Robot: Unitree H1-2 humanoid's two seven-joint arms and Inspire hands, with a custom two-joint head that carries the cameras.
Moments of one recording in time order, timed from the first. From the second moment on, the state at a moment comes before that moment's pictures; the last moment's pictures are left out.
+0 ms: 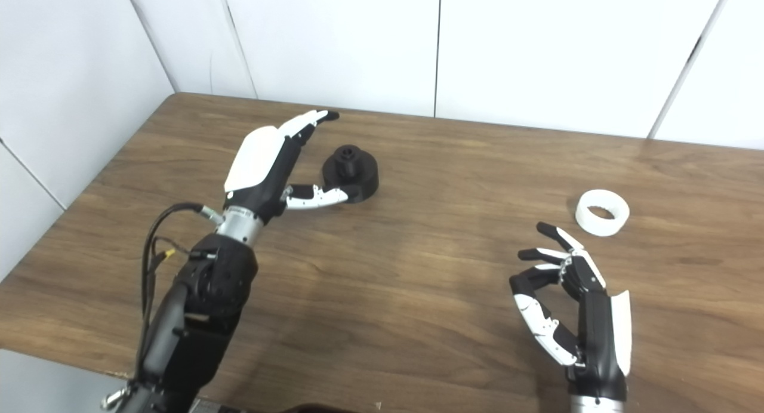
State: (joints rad) left arm -0.22 0.23 -0.07 -0.22 0.81 0.18 -0.08; right arm 0.15 -0.12 0.25 -0.22 -0.28 -0.26 -0.32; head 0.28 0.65
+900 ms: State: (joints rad) left arm -0.37 0.29 -0.18 0.20 0.86 0.26 -0.05; right arm 0.15 -0.12 0.25 -0.22 -0.29 -0.26 -0.32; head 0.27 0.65
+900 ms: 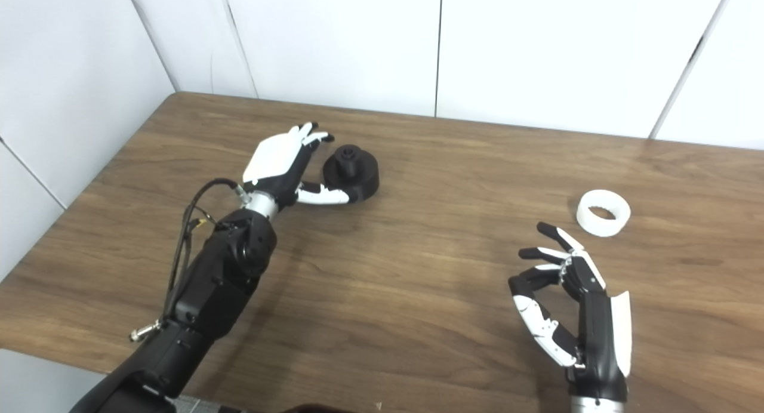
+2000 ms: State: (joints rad) left arm -0.45 0.24 -0.16 0.42 0.64 0.19 0.14; right arm 0.16 -0.12 0.24 -0.23 -0.30 -0.25 -0.32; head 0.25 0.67
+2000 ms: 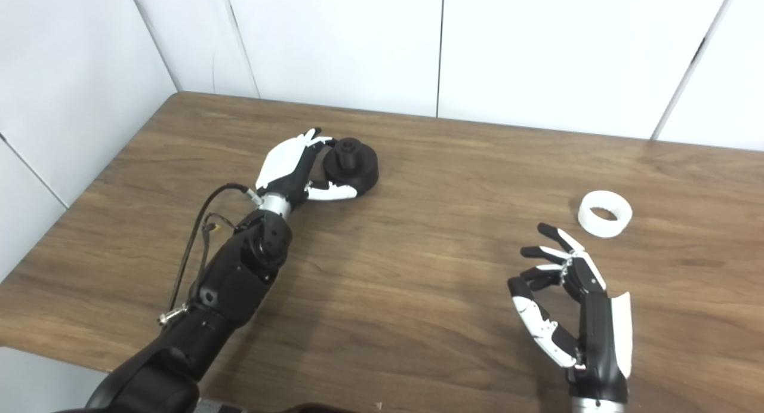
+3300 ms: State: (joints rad) left arm -0.43 0.22 -0.16 0.41 0.51 0.14 0.16; right arm 0.17 -0.12 0.24 -0.24 -0.33 -0.23 -0.33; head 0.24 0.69
